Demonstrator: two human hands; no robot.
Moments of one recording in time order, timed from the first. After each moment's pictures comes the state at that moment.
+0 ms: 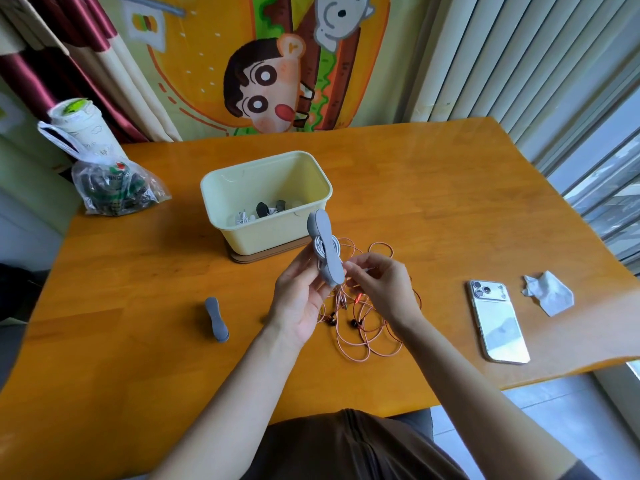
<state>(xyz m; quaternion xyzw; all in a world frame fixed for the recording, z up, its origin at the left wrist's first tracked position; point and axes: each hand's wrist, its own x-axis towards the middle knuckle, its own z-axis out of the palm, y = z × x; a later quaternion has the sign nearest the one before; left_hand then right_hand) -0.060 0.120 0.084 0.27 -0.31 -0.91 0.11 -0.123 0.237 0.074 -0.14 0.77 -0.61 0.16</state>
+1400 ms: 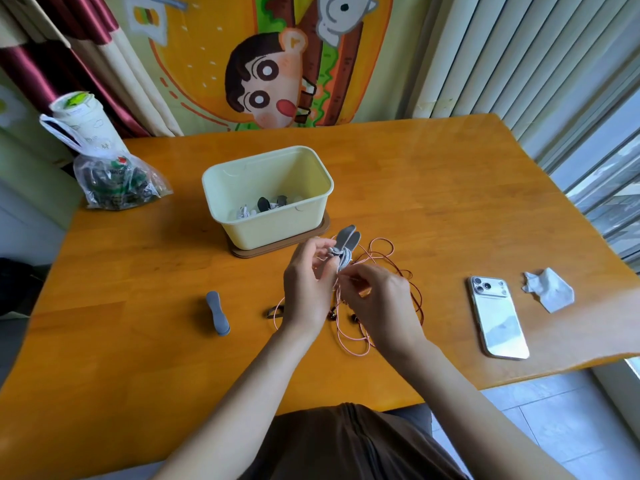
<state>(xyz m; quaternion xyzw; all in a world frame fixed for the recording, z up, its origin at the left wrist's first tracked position) -0.058 0.130 0.069 0.22 -0.78 -0.53 0.24 -0.084 0.241 0.092 -0.29 0.86 -0.42 -0.02</state>
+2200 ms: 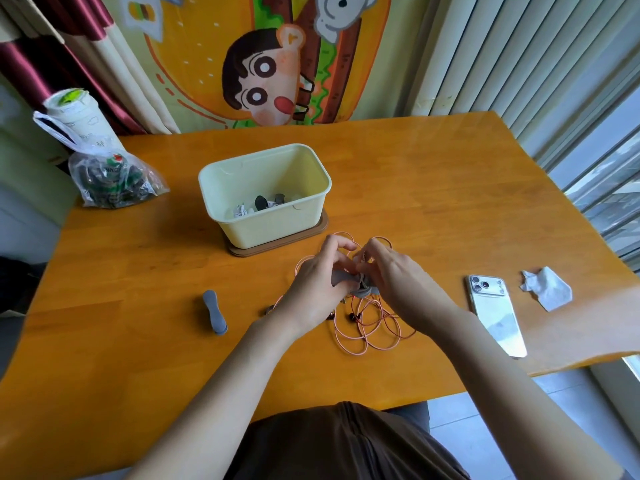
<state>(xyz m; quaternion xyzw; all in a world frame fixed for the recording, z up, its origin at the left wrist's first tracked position) -0.056 0.122 0.092 0.06 -0.82 -0.57 0.04 -0.130 0.265 0.101 -0.41 0.88 -0.24 0.07</state>
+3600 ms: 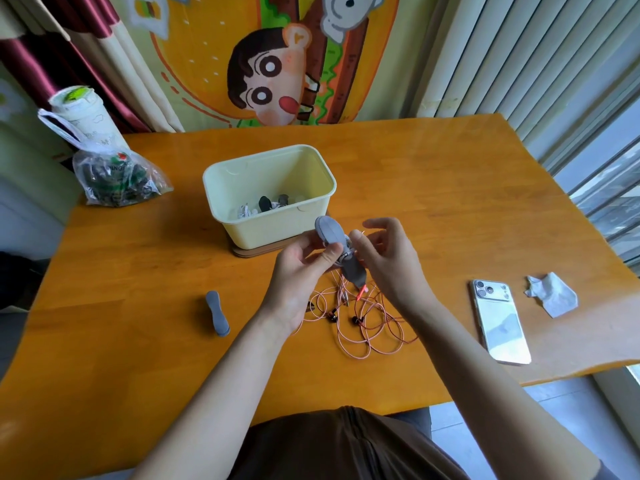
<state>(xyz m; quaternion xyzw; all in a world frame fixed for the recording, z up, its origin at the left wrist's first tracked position) -0.059 0.110 0.099 0.17 -0.56 -0.80 0.12 -0.127 0.224 0.118 -0.15 0.82 -0.54 0.12</state>
